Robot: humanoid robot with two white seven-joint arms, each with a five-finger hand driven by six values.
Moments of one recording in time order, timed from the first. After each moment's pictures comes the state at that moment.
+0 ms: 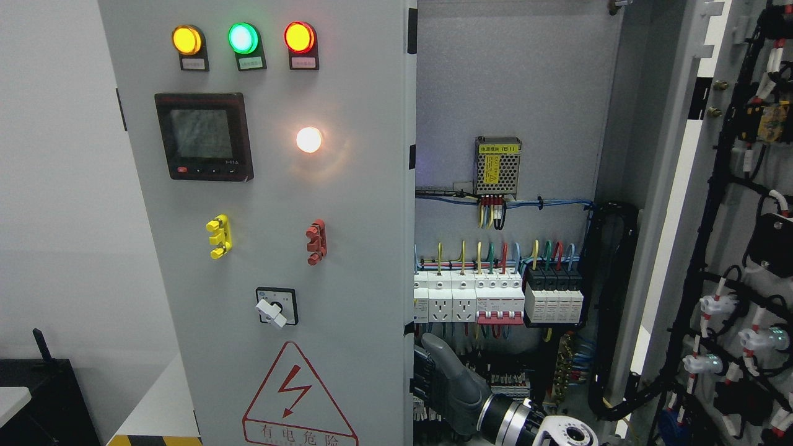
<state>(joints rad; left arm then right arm) 0.04 -0.04 0.27 -0.08 -0.23 -0.11 -0.28 -0.71 -0.11 0.41 -1.20 -0.53 0.17 0.60</state>
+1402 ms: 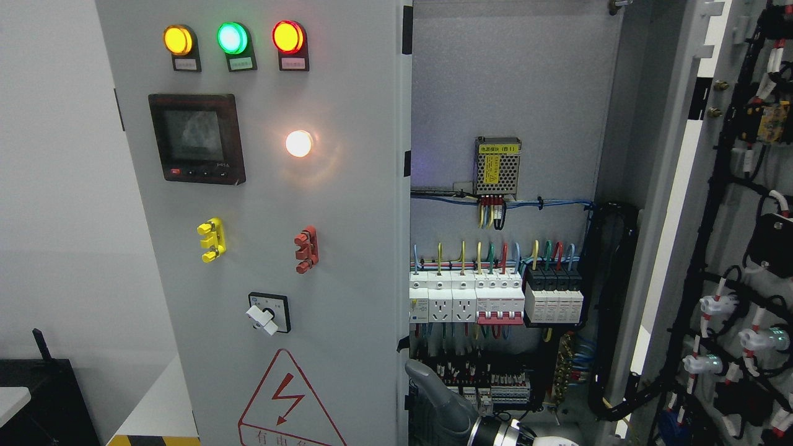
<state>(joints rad) 0.04 -0.04 0.27 -0.08 -0.23 -0.11 -0.28 -0.63 -0.10 0.44 -1.30 -0.54 0.17 0.67</state>
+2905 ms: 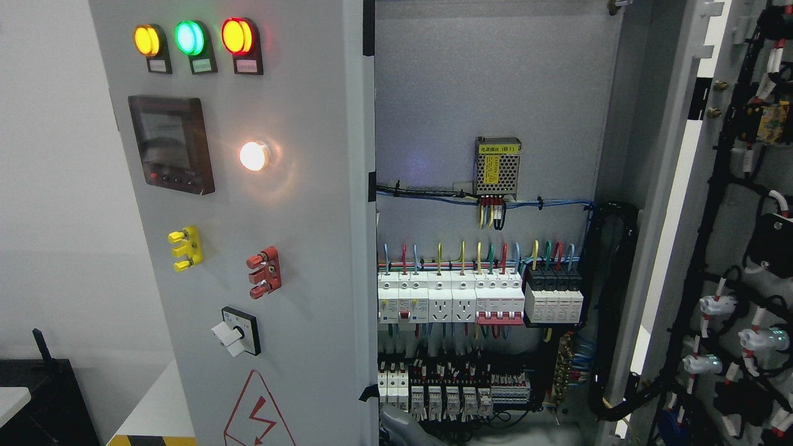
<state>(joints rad) 0.04 -0.04 0.27 -0.08 -0.23 -0.11 -0.28 -0.51 -0.09 0.52 -1.51 -0.60 0.18 0.69</state>
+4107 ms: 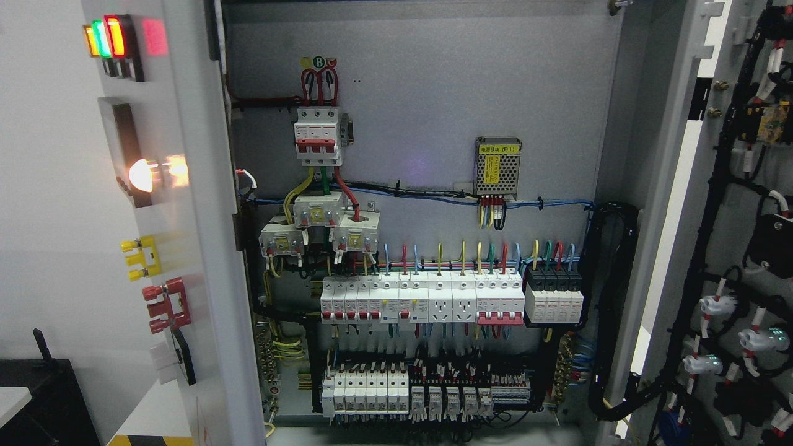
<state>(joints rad) 0.04 -0.04 0.27 -0.08 -0.23 -0.11 -0.28 -0.49 -0.04 0.63 -1.61 -0.63 0.24 0.67</state>
